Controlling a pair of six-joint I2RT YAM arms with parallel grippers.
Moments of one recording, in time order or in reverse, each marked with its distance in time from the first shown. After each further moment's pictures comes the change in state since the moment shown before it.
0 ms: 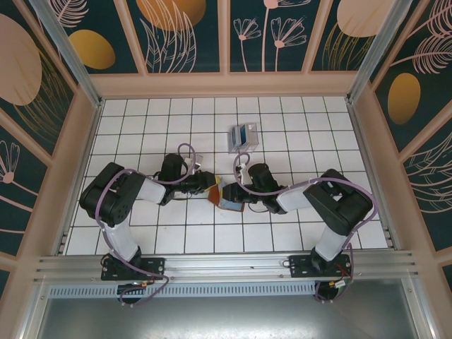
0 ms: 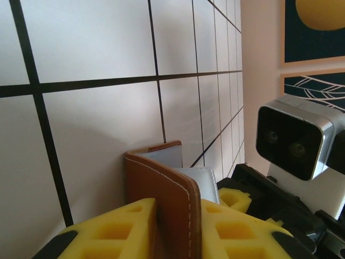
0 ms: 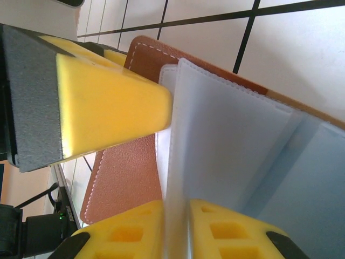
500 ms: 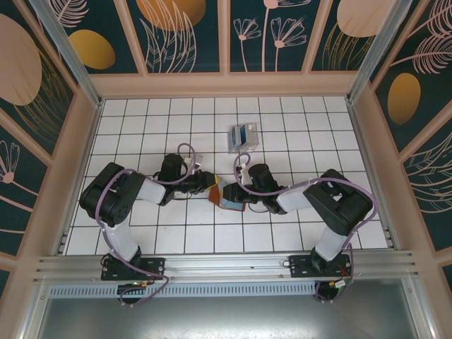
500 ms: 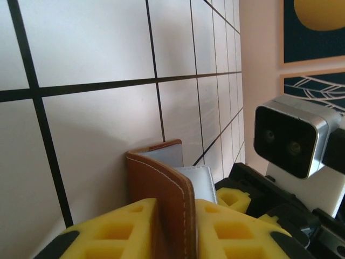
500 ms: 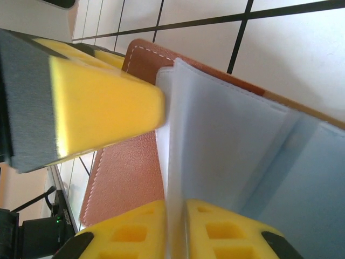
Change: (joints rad) left arm 0.000 0.000 -0.001 0.005 -0.004 0.010; right arm 0.000 0.000 -0.006 0.005 0.017 0.002
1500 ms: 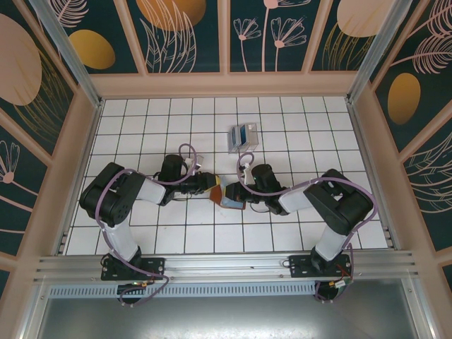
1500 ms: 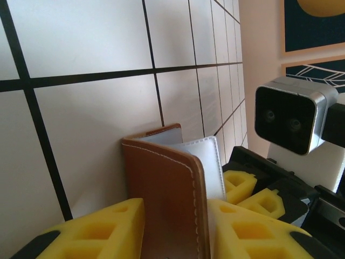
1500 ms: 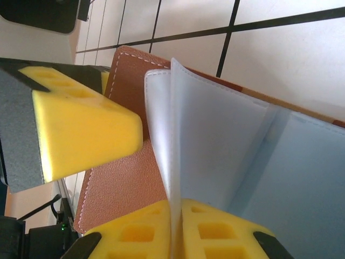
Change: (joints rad) left arm 0.000 0.000 -0.003 -0.014 0.020 0.042; right arm -0.026 0.000 -0.029 0.058 -0.003 0.036
